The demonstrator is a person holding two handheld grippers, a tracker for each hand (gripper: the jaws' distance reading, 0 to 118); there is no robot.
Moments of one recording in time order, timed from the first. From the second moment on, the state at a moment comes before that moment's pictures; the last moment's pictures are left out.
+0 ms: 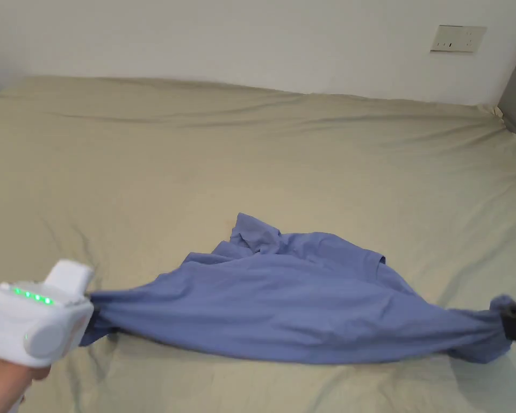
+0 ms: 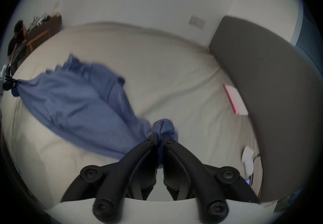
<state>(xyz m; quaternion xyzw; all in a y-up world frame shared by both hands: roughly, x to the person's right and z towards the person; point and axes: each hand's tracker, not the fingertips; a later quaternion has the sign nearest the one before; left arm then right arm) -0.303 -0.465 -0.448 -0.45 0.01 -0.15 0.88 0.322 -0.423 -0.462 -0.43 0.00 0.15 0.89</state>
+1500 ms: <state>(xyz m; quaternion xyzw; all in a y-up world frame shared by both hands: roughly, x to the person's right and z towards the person) -0.242 -0.256 -0.265 -0.10 0.04 0.00 0.99 0.159 -0.252 -0.301 -0.17 0.08 0.08 0.98</state>
